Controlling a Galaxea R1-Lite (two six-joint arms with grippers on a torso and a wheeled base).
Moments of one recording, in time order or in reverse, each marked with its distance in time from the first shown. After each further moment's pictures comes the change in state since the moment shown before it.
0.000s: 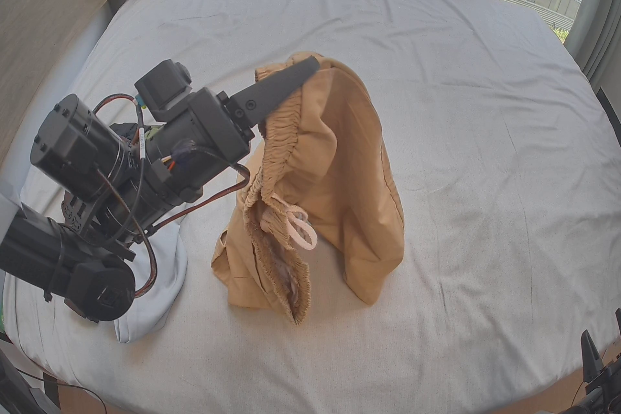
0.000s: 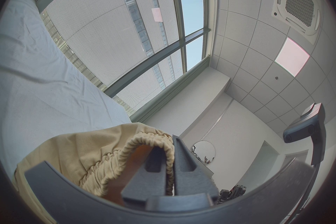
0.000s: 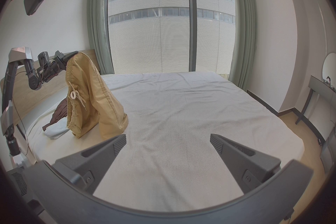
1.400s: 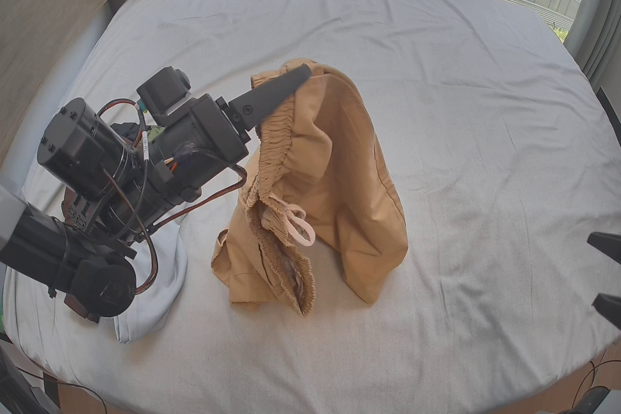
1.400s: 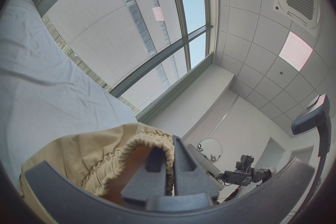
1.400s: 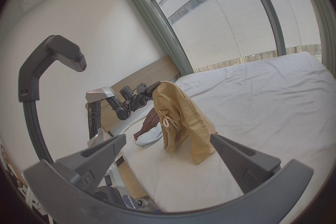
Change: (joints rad) left arm 0.029 0.020 0.003 0.001 0.006 0.017; right arm 0.233 0.650 -0.410 -0.211 0.641 0.116
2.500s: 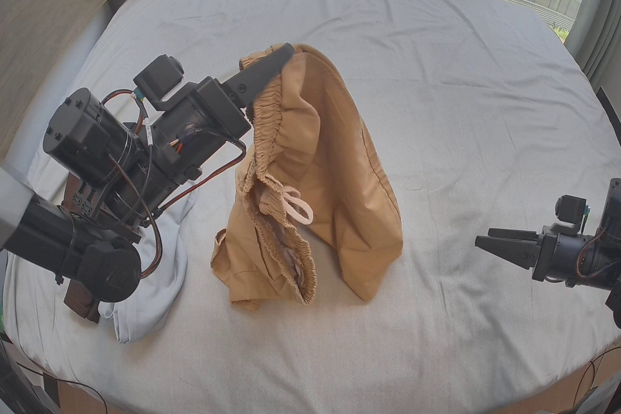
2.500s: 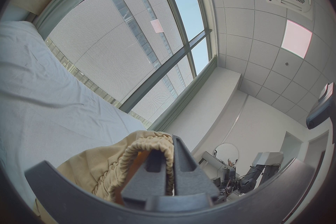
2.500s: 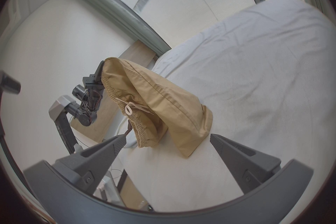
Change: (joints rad) left arm 0.029 0.032 -0.065 0.000 0.099 0.098; right arm -0.059 0.786 0.118 -0.690 0.027 0.216
